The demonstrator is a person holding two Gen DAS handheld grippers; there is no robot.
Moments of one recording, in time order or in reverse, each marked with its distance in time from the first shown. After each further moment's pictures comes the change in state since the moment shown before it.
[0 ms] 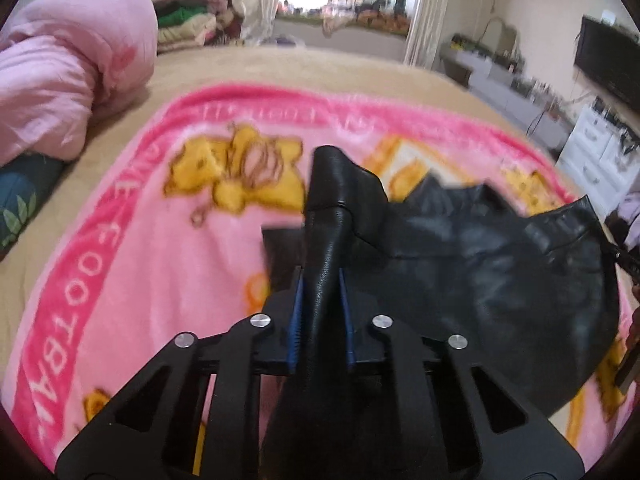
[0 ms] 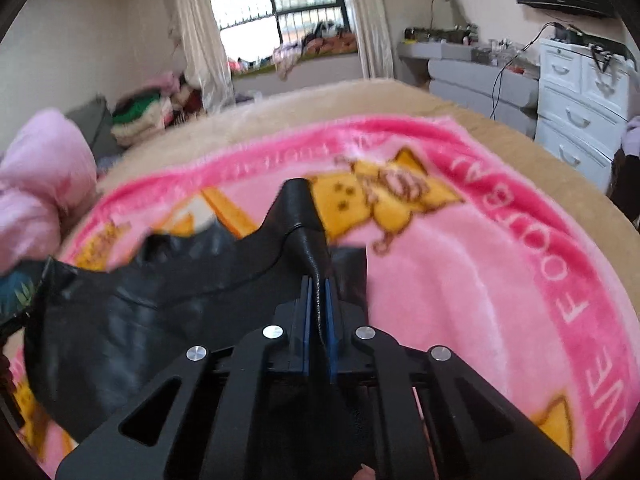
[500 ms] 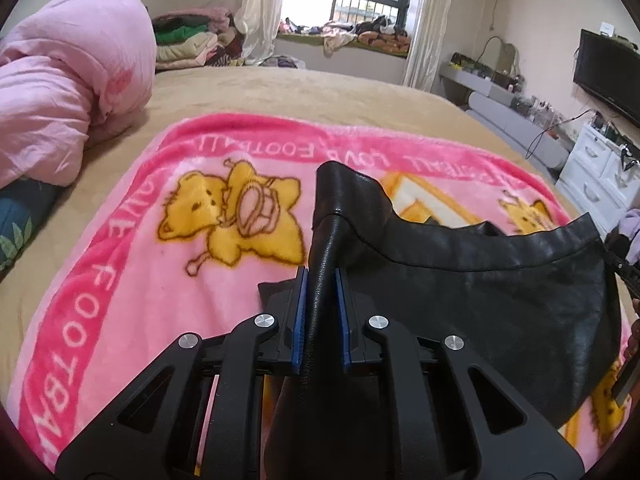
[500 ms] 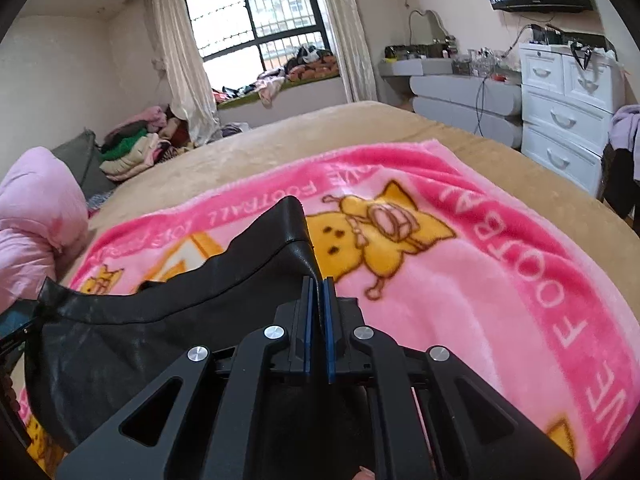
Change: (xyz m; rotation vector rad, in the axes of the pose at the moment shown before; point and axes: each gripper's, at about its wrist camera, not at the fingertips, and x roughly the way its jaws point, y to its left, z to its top) left arm 0.019 -0.003 0.030 -0.002 -0.044 0.015; right arm 0.026 -0.010 0.013 0.042 -0.036 -0.074
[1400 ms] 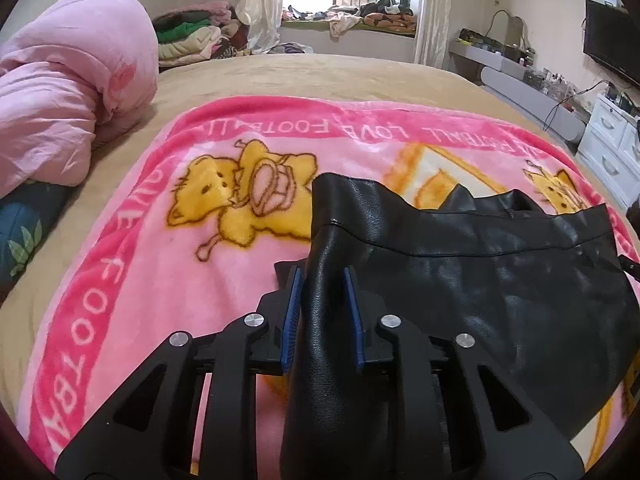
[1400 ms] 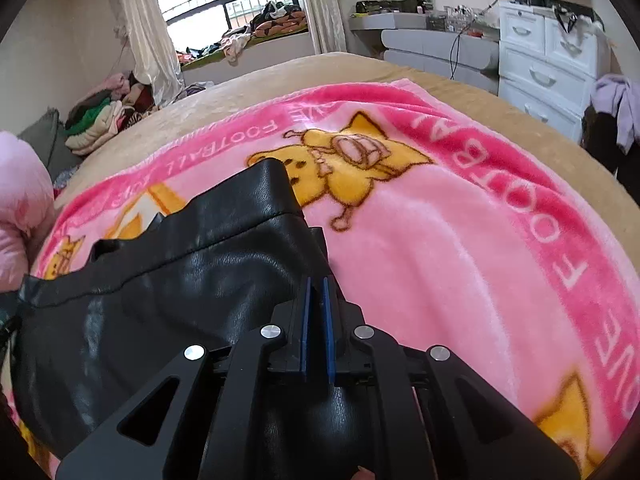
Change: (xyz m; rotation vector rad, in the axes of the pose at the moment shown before) left arm 0.016 0.002 -0.014 0.059 0.047 0.084; right arm 0.024 -0.006 -0.031 0.016 0.164 -0.109
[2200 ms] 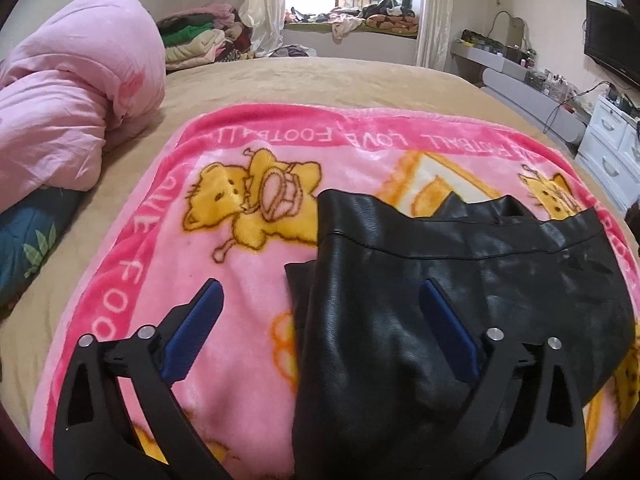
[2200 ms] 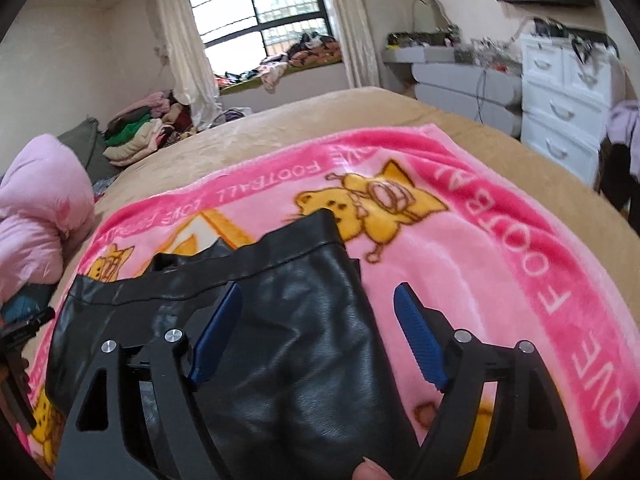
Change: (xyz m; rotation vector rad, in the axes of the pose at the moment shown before) left arm -0.030 -0.001 0.007 0.001 -0.002 0.003; right arm -0.071 0.017 0.004 -0.066 -0.127 0.124
